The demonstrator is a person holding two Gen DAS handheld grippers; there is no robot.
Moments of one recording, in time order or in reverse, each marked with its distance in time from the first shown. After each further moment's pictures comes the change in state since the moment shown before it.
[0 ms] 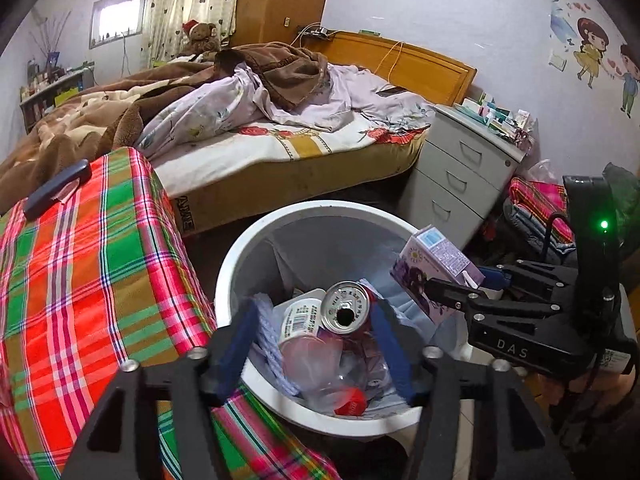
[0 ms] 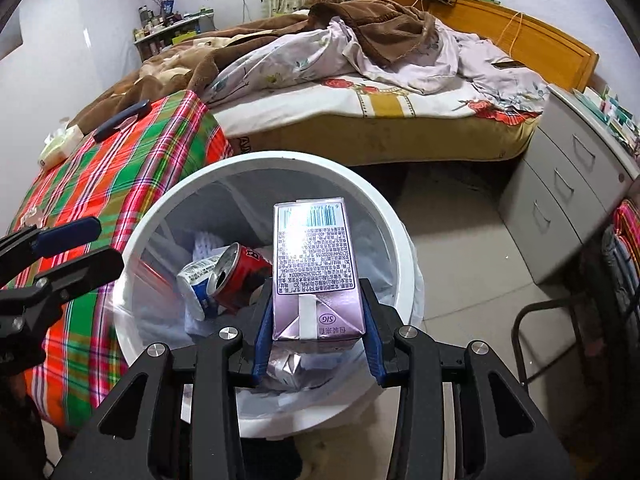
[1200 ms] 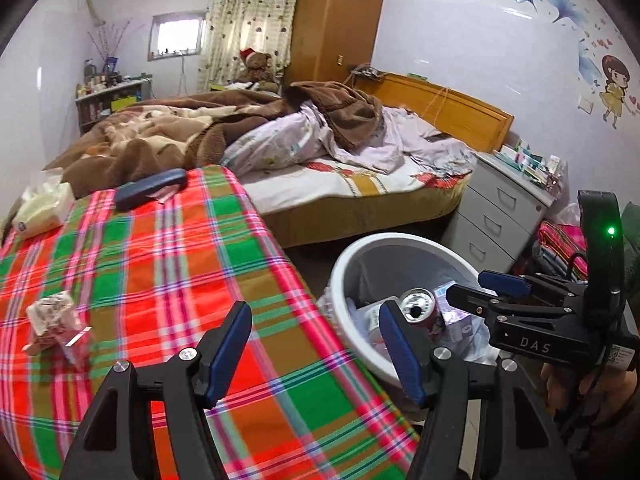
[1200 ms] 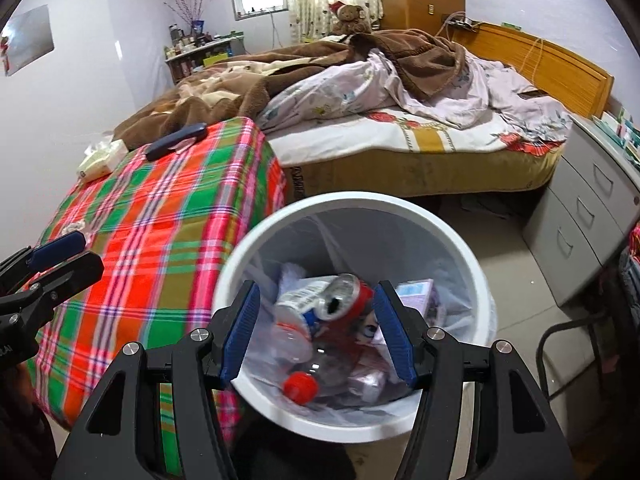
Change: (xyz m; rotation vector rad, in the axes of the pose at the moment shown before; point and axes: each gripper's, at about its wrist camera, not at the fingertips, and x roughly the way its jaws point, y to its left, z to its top) left arm -0.099 0.069 -0.030 -0.105 -0.146 0.143; right arm -0.026 0.069 0.009 -0.043 -0.099 0.087
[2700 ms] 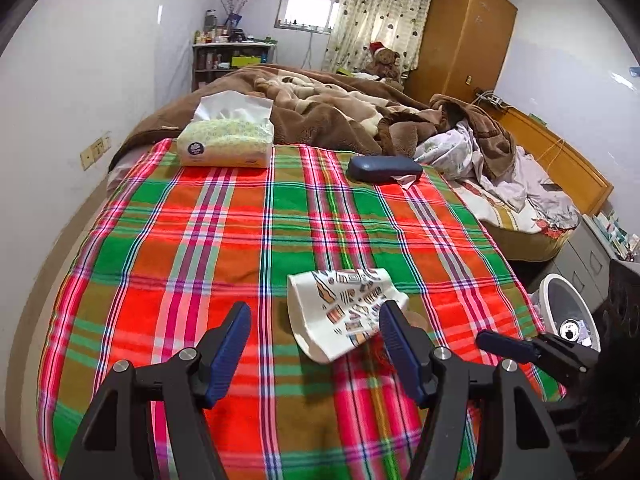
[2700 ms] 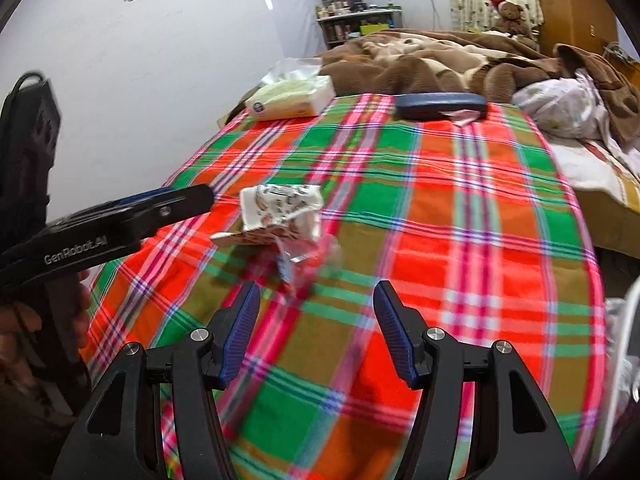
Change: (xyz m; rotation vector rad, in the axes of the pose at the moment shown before) left arm -0.043 0.282 -0.030 -0.273 0.037 0.236; right arm 0.075 0.254 0.001 -0.249 0.093 0.422
